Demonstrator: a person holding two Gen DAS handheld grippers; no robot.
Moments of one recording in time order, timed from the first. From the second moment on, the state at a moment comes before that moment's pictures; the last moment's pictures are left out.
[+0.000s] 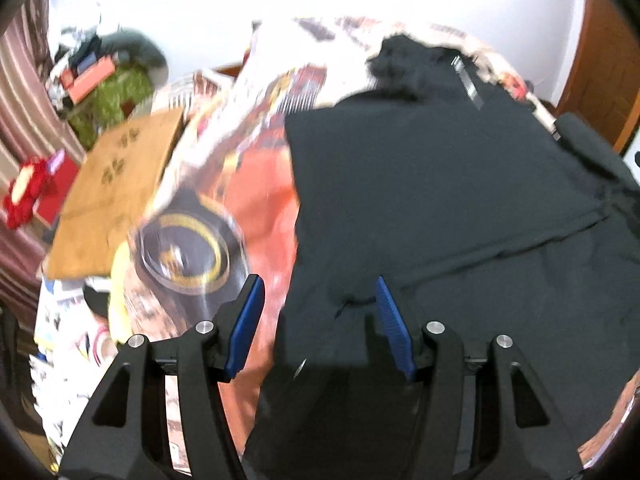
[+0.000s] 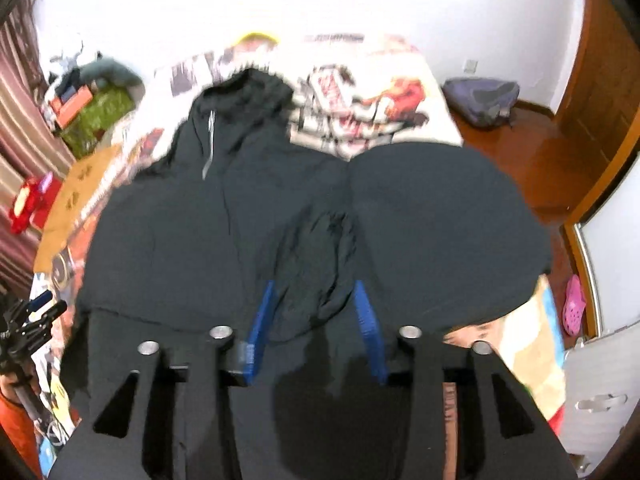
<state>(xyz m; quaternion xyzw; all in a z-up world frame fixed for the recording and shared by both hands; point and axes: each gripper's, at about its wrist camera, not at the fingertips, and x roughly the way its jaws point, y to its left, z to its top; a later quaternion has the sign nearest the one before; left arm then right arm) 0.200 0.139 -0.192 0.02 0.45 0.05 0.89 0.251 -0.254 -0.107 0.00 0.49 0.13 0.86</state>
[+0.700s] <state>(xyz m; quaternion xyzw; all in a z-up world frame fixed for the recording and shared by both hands) 0.285 0.008 -0.127 0.03 0.37 -0.04 0.93 0.275 -0.413 -0.118 0.14 0.45 0.02 0.88</state>
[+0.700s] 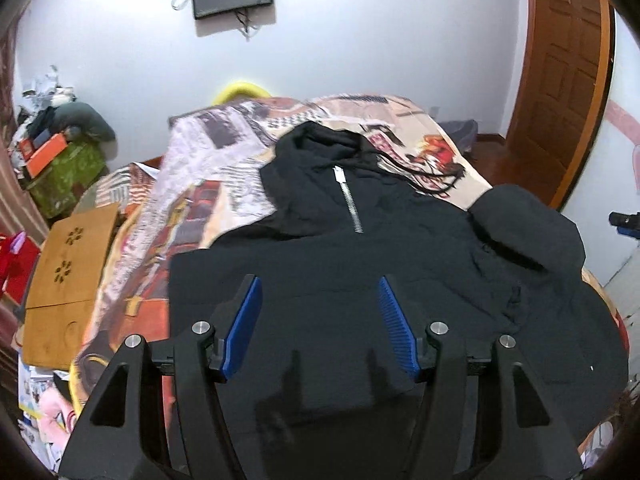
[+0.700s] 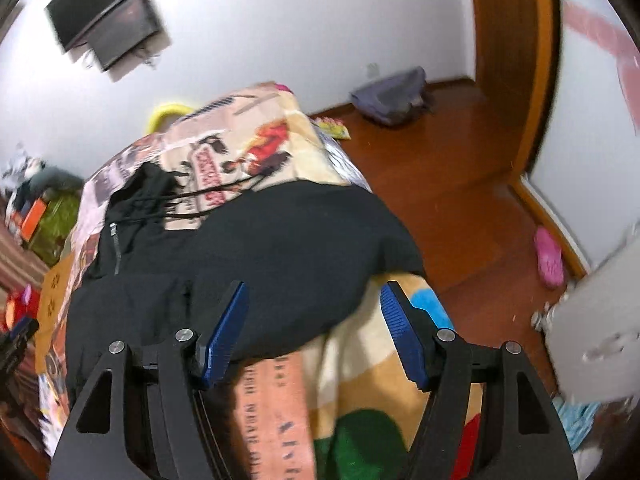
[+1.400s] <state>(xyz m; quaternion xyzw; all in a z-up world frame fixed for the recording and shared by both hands) 0.320 -0.024 -0.206 0.01 0.47 -0.06 0.88 0.341 -0.449 -0.226 0.38 0.51 0.01 0.77</state>
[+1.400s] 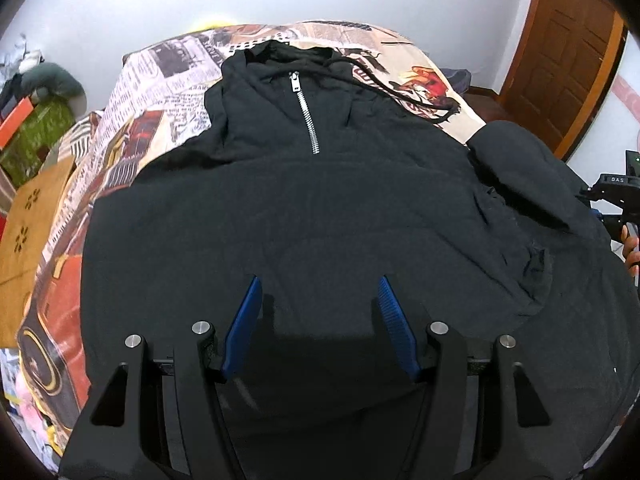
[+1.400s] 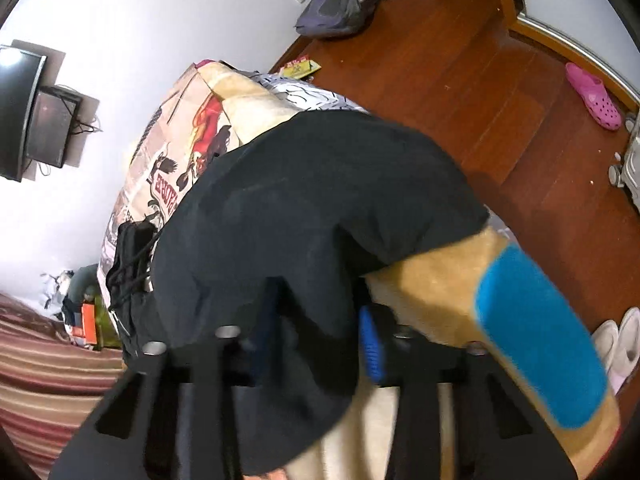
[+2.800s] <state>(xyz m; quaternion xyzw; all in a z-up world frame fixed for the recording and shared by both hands) 0.224 0.012 -0.136 0.07 0.38 -0.06 0.92 0.248 -0.167 -0.165 -0.02 0.57 0.23 0.79</state>
